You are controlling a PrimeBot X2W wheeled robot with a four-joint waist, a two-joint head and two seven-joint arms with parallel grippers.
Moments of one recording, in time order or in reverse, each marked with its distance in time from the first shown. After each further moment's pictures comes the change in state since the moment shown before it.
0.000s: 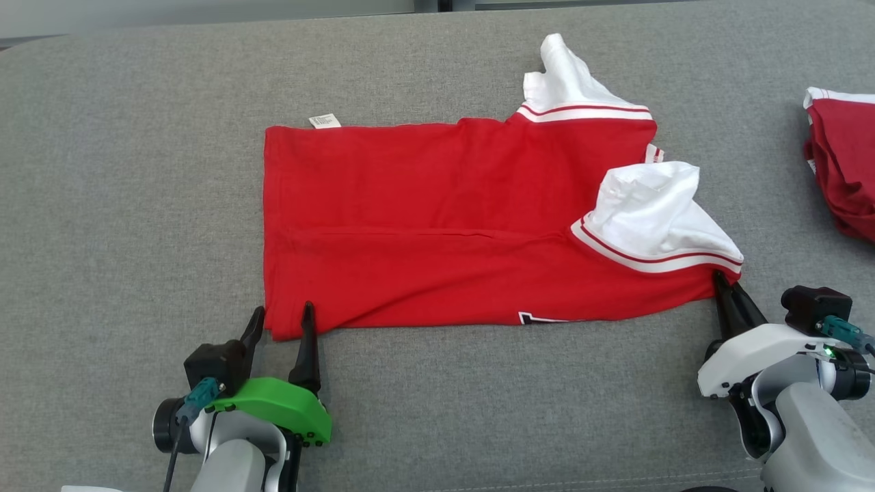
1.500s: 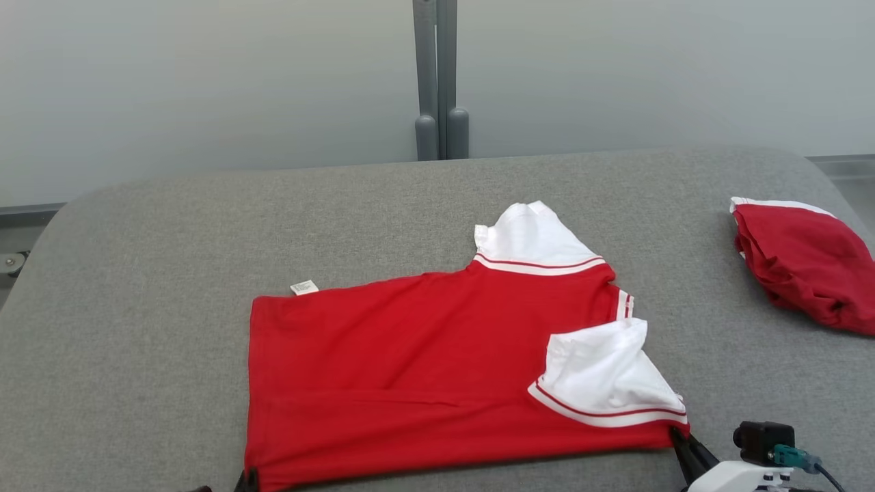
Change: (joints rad) left arm 0.255 -0.001 0.153 0.114 0.045 -0.039 0.000; right arm 0.223 -0.012 0.249 0.068 0.163 0.000 0.000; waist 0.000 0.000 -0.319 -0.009
